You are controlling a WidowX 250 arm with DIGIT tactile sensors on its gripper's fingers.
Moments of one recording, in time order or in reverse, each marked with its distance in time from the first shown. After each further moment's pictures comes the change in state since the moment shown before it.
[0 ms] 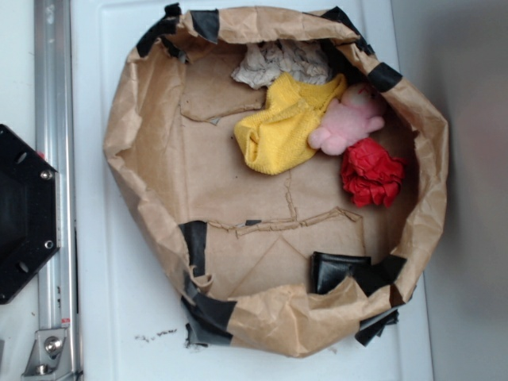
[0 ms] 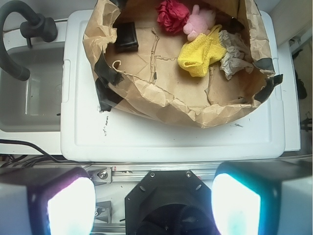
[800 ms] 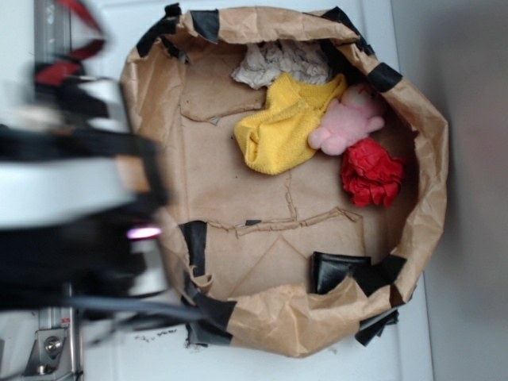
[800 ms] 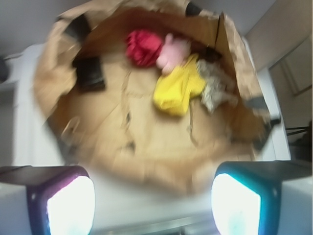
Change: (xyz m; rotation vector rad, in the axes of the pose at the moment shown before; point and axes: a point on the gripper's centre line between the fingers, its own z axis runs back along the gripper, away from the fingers) arm 0.070 0.013 -0.069 0.179 -0.091 0.105
